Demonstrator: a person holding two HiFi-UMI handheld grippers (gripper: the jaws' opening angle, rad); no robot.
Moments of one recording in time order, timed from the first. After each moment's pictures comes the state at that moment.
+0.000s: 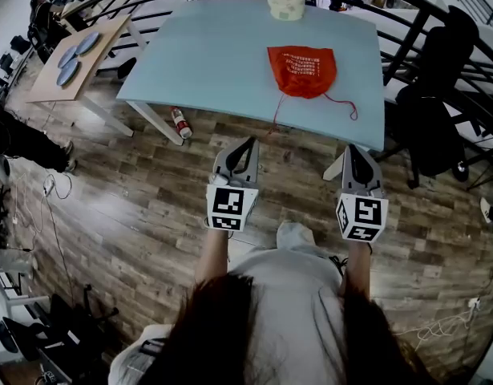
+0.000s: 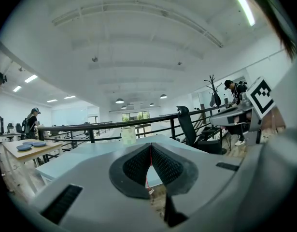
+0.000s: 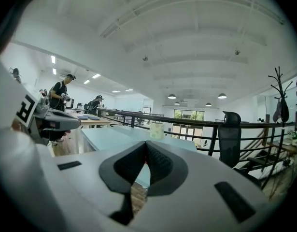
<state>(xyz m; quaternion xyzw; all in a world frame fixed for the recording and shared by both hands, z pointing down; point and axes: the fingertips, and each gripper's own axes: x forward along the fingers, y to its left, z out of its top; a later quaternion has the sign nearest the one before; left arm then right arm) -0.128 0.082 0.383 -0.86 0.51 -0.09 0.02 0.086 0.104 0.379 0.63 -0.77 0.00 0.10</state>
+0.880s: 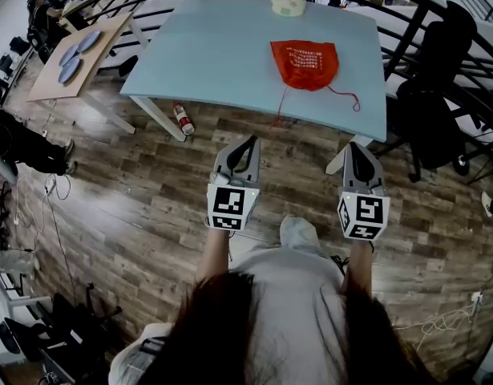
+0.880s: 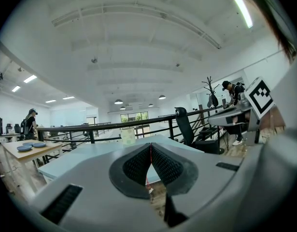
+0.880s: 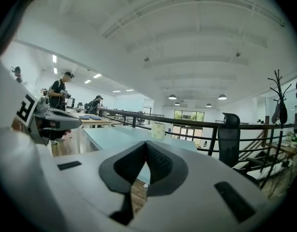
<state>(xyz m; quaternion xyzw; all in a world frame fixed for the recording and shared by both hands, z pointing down) -0.145 0.114 0.381 -0.86 0.50 -0.09 0.03 0.066 0.134 0.376 0.63 -0.77 0.00 0.10</state>
